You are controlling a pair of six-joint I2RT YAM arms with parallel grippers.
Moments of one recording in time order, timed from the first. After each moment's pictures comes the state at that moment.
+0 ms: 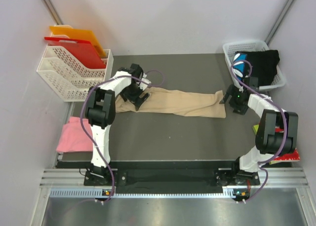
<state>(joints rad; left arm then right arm) -0.28 2.19 1.73 -0.99 -0.02 0.39 -0.15 1.59 0.97 -0.40 -0.17 0.42</state>
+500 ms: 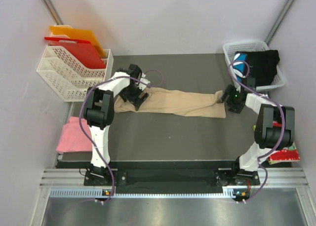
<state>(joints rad) -0.27 2.16 1.69 -0.95 0.00 0.40 -0.13 1.68 0.97 -0.29 -0.22 0.45</state>
